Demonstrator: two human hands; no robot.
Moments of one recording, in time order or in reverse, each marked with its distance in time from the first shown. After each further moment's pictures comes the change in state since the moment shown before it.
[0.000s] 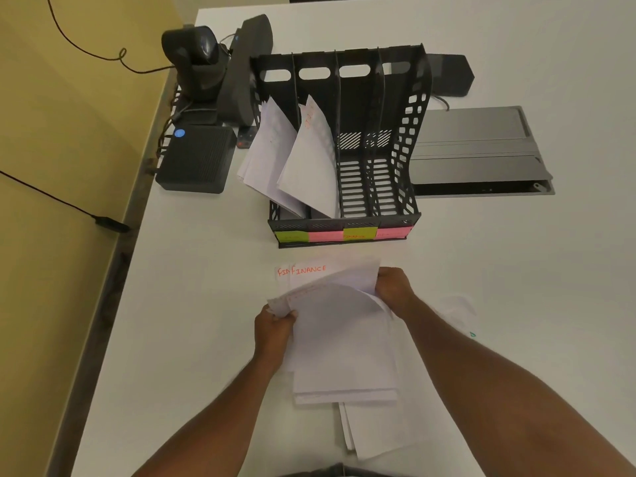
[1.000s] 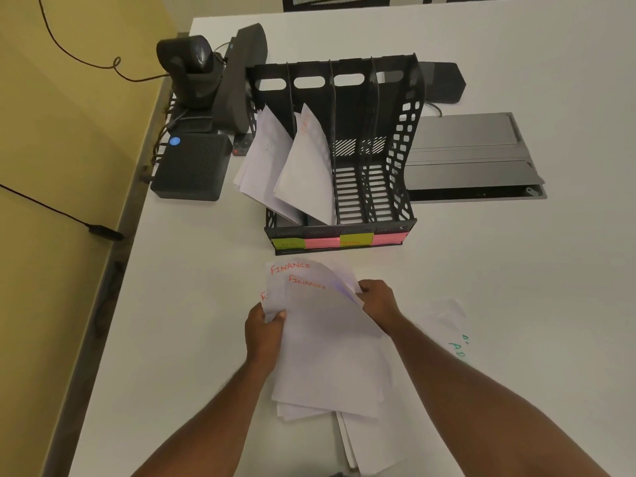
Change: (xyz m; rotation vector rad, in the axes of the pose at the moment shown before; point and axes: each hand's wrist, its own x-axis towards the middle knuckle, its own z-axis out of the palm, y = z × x) left_hand 0.013 0.002 -0.004 0.024 0.091 0.060; right_hand -0.019 -0.008 0.022 -0.098 -0.012 -0.069
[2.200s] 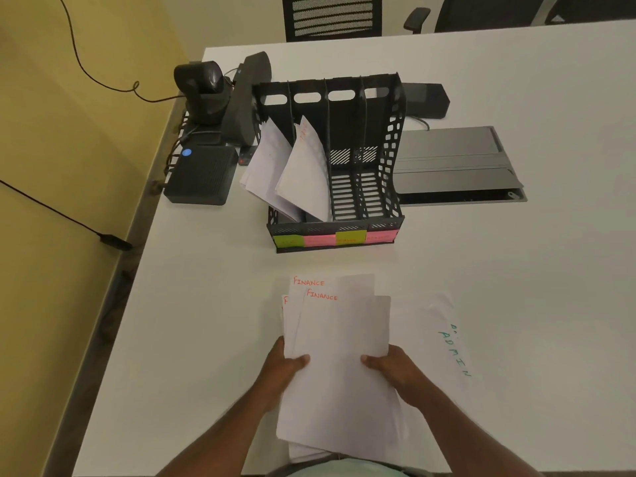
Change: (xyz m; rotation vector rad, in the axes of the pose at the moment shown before) left_hand -0.074 -0.035 -0.022 0.077 -0.437 -0.276; right_hand -0.103 0.119 0.017 0.546 -0.283 0.153
